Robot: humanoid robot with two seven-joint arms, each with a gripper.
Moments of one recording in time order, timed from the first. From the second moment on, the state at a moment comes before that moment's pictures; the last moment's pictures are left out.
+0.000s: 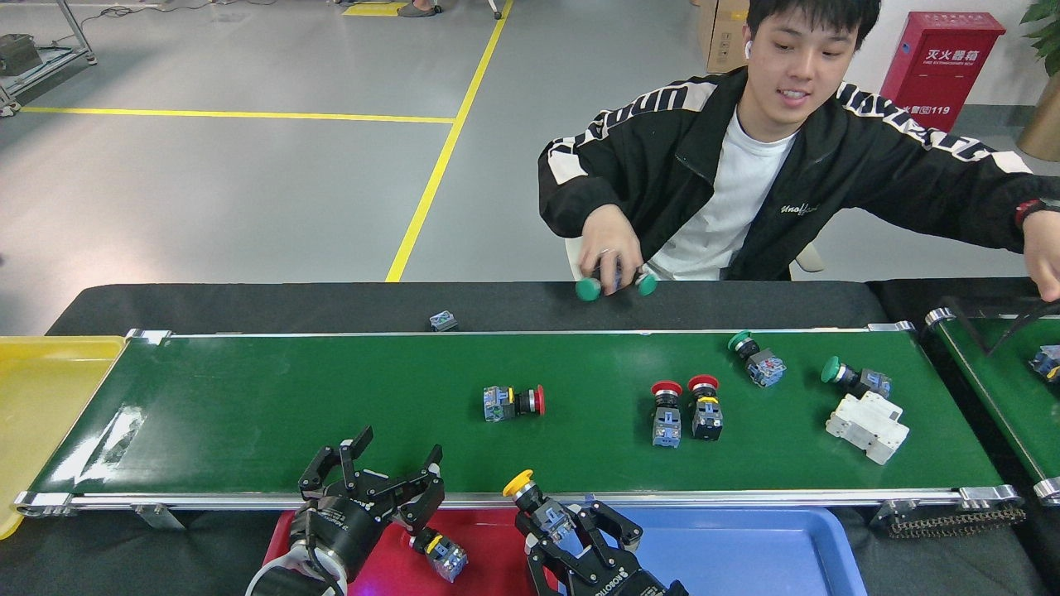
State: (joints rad) left arm -0.06 0.02 -0.08 -1.53 -1.53 -0.24 -0.19; right arm 0.06 -0.01 0.45 -1.64 1.27 -0.28 0.07
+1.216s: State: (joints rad) left arm -0.26 -0.04 -0.10 -1.24 -1.60 -0.12 -0.19; right arm 0.19 0.04 0.04 -1.65 1.31 0.06 -0.08
